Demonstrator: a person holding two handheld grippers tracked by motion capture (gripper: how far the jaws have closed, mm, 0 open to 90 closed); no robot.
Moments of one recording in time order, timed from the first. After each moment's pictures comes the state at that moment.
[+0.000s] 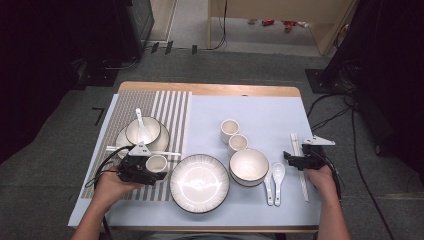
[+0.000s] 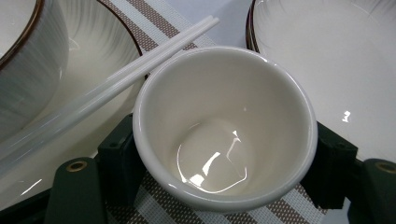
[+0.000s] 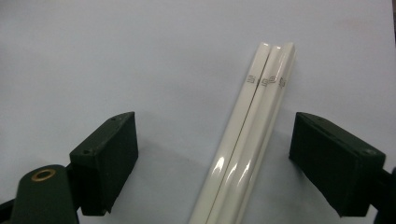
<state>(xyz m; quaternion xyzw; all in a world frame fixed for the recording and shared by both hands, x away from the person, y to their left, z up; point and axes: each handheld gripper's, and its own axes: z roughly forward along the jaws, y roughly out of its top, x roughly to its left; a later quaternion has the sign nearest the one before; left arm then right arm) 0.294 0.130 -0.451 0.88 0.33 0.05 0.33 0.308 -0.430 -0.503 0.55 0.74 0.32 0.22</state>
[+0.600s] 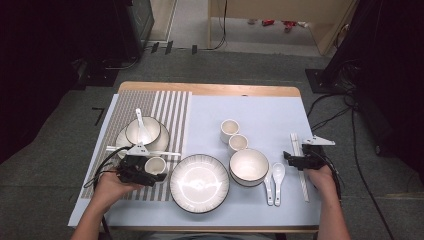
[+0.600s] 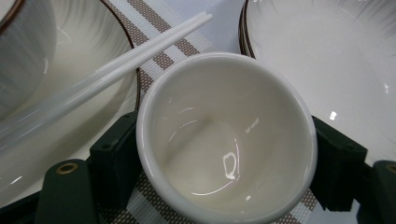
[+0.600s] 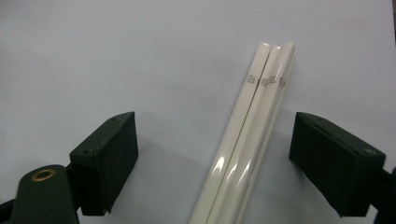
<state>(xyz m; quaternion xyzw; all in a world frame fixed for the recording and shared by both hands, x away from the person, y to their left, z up) 0.294 0.133 -0.453 0.88 0.34 0.02 0.34 0.308 -0.430 -0.503 0.55 0.74 0.32 0.22</state>
